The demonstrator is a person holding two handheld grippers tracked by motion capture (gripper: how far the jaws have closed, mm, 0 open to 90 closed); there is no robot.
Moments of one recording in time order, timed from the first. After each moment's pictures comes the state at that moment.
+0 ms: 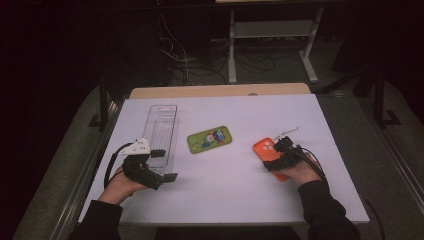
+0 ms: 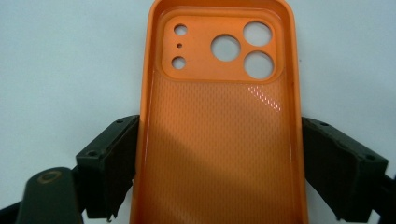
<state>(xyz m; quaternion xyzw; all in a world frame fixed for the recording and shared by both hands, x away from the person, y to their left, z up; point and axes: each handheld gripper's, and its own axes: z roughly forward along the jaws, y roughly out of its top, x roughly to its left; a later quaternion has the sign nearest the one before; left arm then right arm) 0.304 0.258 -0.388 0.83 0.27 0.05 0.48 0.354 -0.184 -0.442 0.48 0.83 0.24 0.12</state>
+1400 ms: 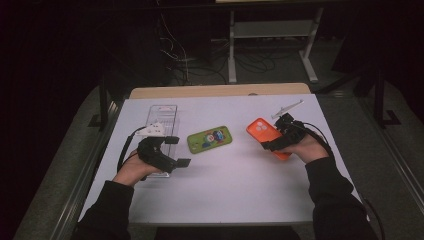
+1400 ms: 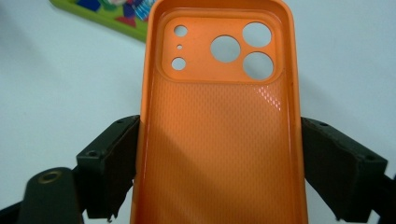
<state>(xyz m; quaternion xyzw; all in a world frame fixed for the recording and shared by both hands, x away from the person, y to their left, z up) 0.344 0.219 -0.368 0.84 0.25 0.03 0.48 0.389 -0.186 -0.376 0.40 0.86 0.30 0.10</state>
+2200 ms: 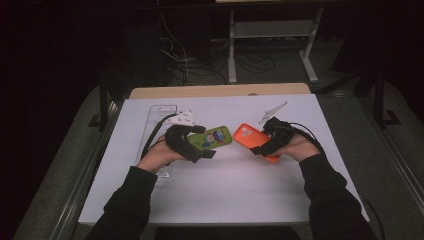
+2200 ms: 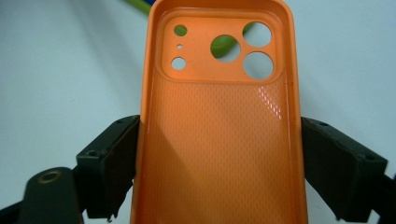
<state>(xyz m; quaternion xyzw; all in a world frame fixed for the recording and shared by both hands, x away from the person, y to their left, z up) 0.371 0.153 -0.361 0.86 0.17 0.02 0.48 0.390 -0.157 -0.380 0.29 0.90 0.30 0.06</state>
